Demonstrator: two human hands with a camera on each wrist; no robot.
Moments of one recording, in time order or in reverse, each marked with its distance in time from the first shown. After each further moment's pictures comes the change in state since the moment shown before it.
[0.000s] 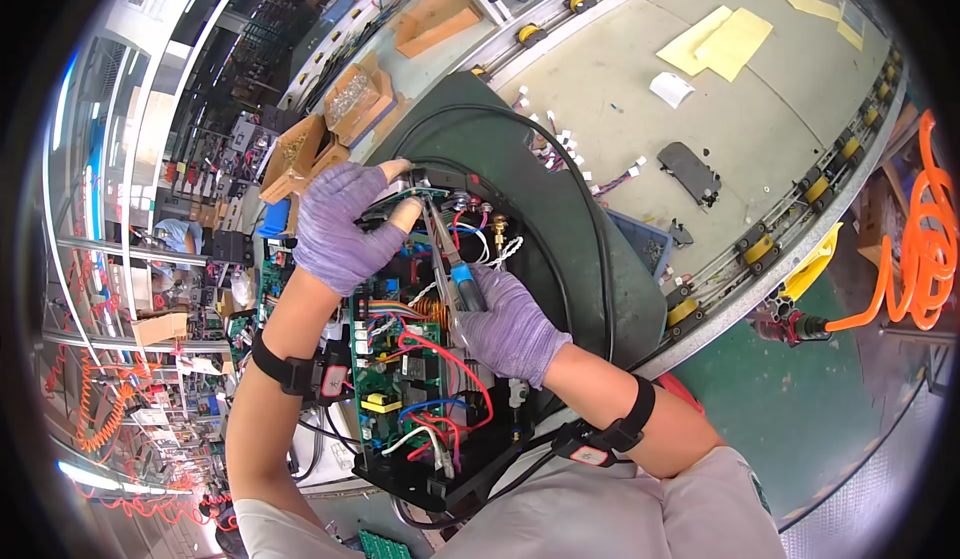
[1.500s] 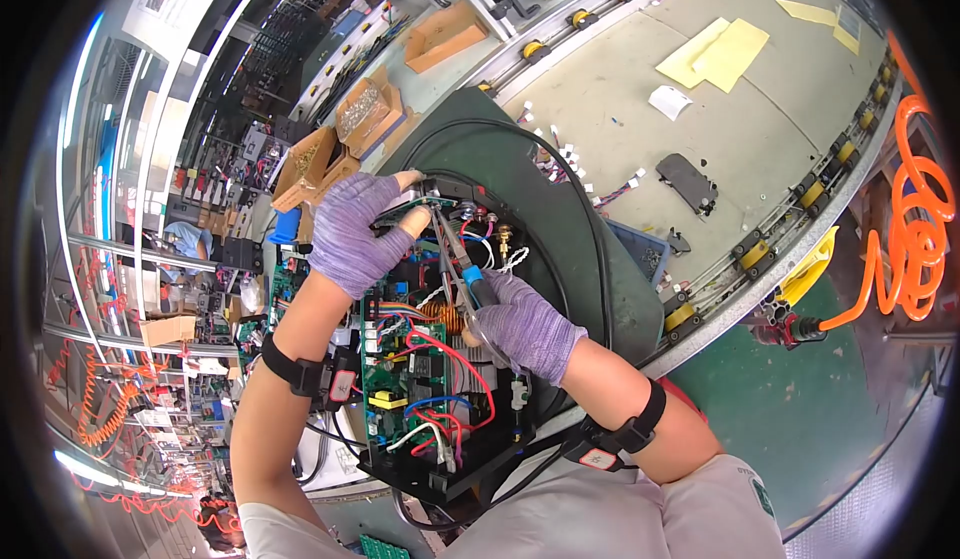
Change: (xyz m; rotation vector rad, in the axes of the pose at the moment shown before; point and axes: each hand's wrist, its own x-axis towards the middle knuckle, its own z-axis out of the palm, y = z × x) left_hand 0.000 0.003 -0.001 -0.007 -0.015 -0.021; right_hand -0.002 -0.003 -0.019 0.107 -0.114 0.107
